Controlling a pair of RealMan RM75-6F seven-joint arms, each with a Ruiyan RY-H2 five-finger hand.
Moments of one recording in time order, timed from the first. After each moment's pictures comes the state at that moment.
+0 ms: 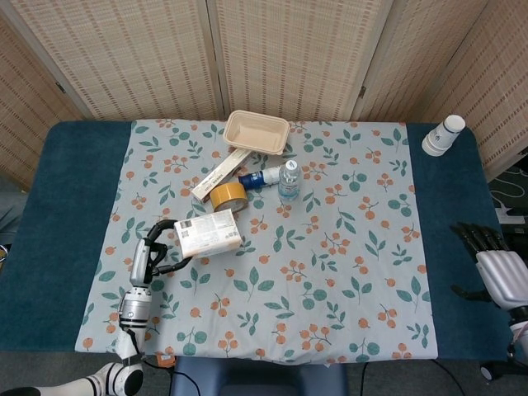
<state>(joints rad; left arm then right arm) -0.47 -1.93 -0.17 -1.04 1.33 1.44 -0.79 0.20 -0.86 0.02 -1.70 -1.46 1.23 0.15</state>
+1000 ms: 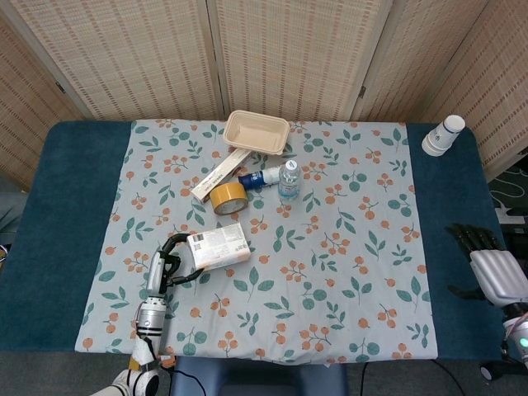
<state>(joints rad) -0.45 -2.19 -0.18 -0.60 1.41 1.39 -0.97 0.22 -0.88 0.03 -1.70 -1.43 1.18 0.11</state>
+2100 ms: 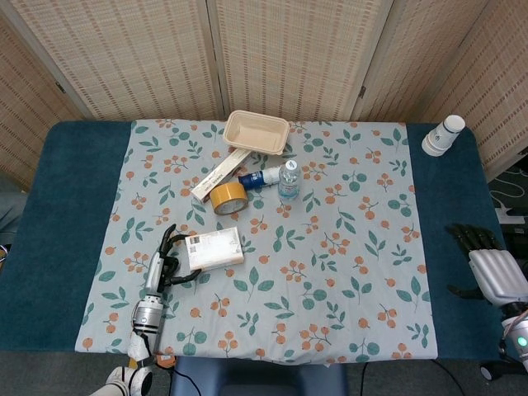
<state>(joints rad) -0.46 -2.22 -0.16 -0.44 1.43 1.30 -1.08 0.22 -0.88 0.03 -1.70 -1.41 1.18 0.09</state>
